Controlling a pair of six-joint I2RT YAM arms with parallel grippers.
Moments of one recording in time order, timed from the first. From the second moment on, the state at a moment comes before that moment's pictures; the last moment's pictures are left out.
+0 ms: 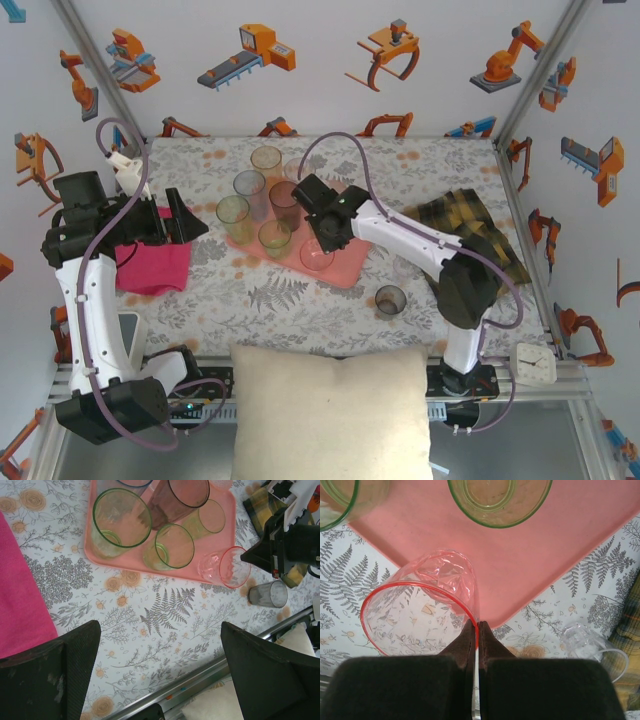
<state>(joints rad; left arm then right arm) 0.25 1.07 1.29 -1.04 0.72 0.12 0.86 1.86 1.62 -0.94 0.23 0.33</state>
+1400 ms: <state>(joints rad) 0.25 1.07 1.28 -1.04 0.72 0.12 0.85 1.93 1.63 -0.84 0.17 0.39</state>
